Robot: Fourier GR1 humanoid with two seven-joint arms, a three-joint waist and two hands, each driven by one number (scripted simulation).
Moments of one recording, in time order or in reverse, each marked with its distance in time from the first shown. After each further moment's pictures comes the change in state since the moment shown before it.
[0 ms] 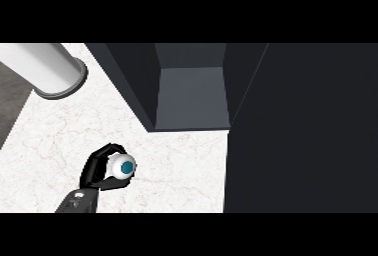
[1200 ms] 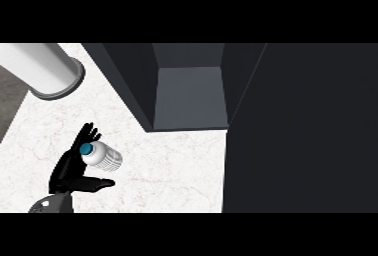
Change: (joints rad) left arm 0.169 0.052 0.059 -0.391 0.209 -0.259 0.529; right arm -0.062 0.115 -0.033 0.000 -0.014 0.084 0.109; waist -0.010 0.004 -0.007
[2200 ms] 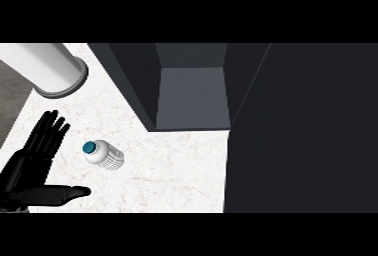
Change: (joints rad) left arm 0.264 -0.020 -0.037 -0.867 0.129 0.117 0.519; right arm -0.173 0.110 -0.093 0.001 -0.025 0.042 0.196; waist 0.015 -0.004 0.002
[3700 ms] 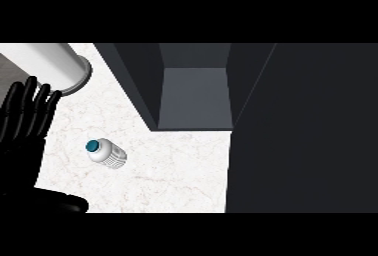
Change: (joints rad) left arm -0.104 -0.037 -0.112 -0.334 -0.012 0.110 0.002; right arm -0.538 0.078 -0.322 0.254 -0.046 -0.068 0.148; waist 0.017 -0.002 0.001
